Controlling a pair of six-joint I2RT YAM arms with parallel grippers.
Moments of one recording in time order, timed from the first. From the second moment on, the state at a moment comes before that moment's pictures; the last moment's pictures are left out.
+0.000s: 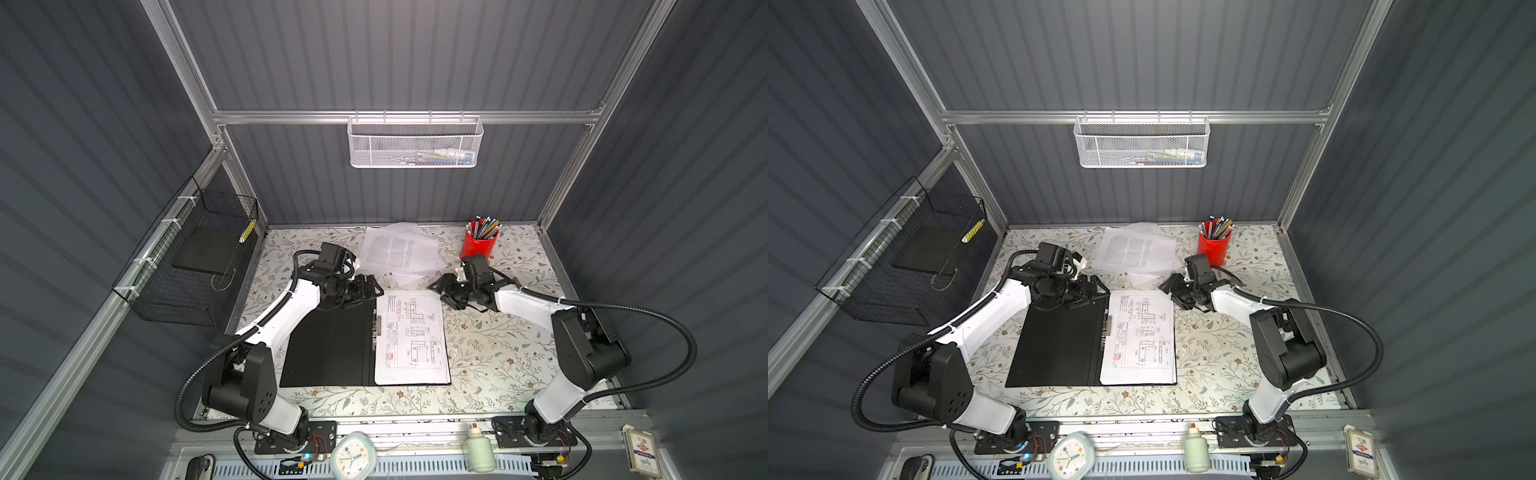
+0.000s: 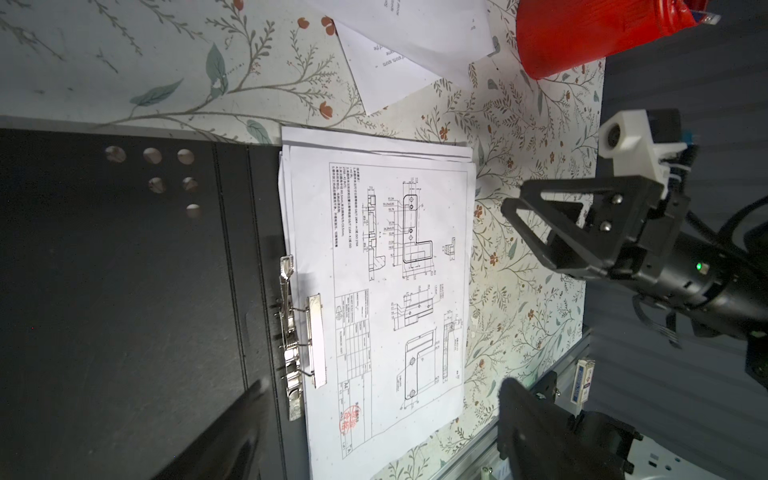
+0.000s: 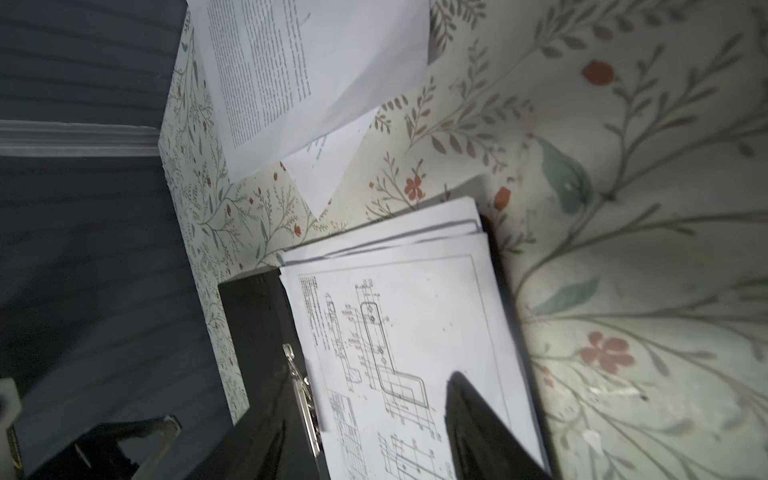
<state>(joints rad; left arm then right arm) -0.34 1.51 1.17 -0.68 0.50 -0.47 0.39 1.73 1.02 -0.10 -0.37 1.01</state>
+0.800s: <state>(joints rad) -0.34 1.47 1.16 -0.66 0.52 -0.48 0.38 2.08 1.24 0.09 -0.21 1.41</state>
